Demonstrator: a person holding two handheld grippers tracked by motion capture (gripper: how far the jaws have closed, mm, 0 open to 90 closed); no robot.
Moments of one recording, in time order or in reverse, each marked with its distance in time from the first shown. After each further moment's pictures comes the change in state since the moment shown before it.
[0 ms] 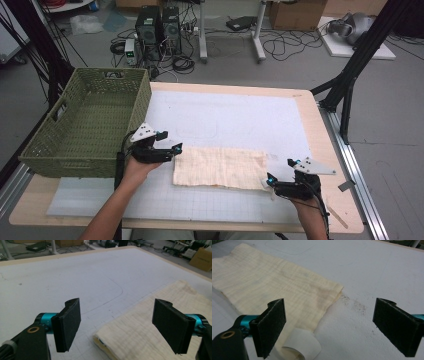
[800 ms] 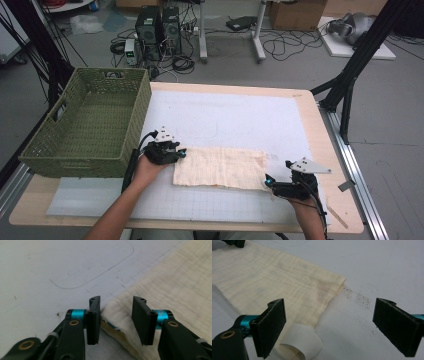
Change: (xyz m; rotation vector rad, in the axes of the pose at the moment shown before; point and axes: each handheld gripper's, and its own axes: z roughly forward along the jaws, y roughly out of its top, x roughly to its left) left arm -0.005 -0.020 0.039 0.252 0.044 0.143; right arm -0.001 -0.005 0.009 0.045 0.005 0.004
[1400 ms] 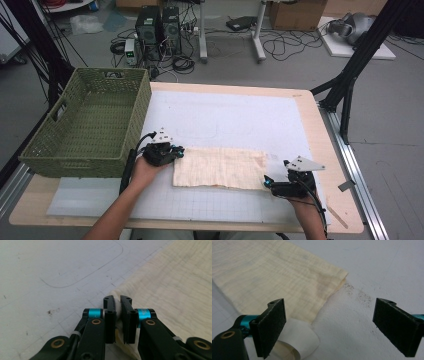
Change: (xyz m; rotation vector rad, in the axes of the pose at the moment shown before) left arm 0.003 -0.002 -0.009 -0.027 -0.079 -0.036; right arm -0.001 0.004 0.008 0.068 0.004 -0.073
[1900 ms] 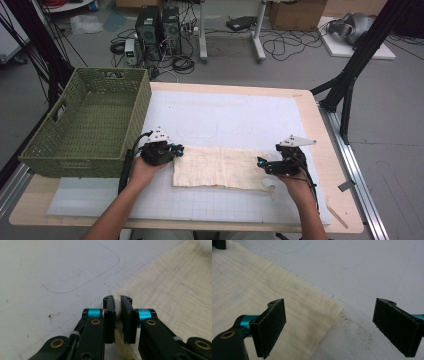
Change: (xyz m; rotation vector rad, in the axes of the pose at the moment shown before) left arm 0.001 0.001 -0.006 -0.056 -0.026 -0.037; right arm -0.025 0.042 0.037 0.014 0.069 0.071
